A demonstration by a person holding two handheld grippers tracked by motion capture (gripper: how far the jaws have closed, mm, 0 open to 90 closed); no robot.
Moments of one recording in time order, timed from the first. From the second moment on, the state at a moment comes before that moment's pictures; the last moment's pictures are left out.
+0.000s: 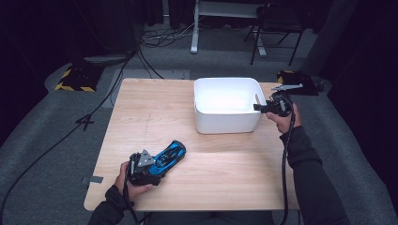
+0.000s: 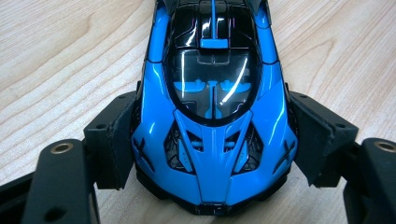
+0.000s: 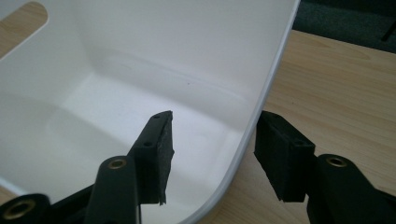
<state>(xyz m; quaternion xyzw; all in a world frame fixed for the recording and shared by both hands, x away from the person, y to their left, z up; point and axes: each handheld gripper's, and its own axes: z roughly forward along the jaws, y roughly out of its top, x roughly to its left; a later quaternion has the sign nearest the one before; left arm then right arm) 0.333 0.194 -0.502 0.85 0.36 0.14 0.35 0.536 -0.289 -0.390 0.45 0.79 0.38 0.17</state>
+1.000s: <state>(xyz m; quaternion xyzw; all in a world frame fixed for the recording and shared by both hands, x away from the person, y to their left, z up) 0.334 0.193 -0.502 0.85 0.37 0.13 0.35 0.483 -0.303 -0.388 0.37 0.83 0.37 0.16</state>
